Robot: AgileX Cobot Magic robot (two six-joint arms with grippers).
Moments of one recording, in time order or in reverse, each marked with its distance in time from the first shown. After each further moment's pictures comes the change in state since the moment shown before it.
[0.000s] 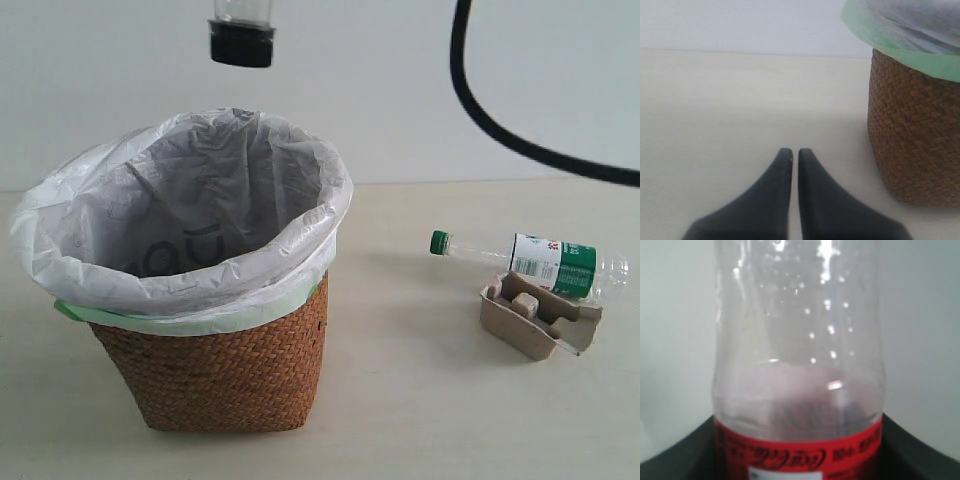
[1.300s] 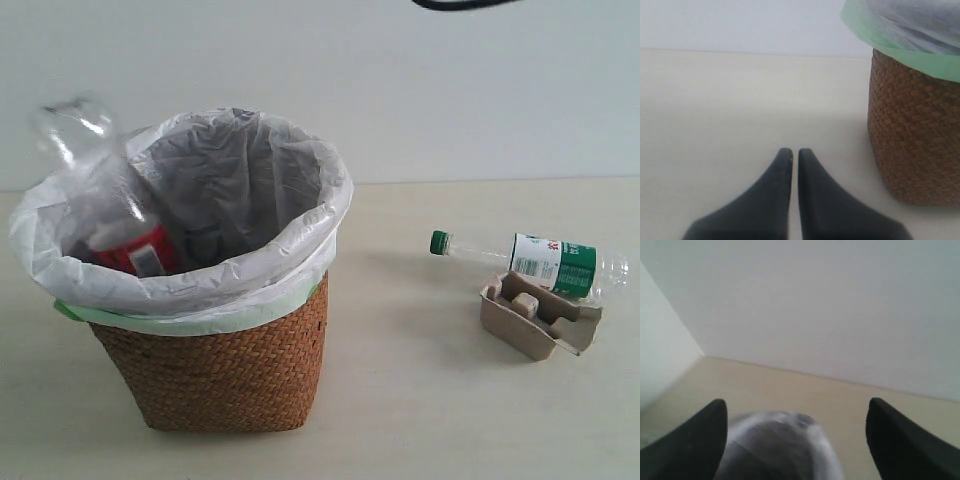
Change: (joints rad) left arm 0.000 0.000 0.000 0.000 0.000 0.000; right arm -0.252 0.249 -0.365 -0.130 0.499 0.170
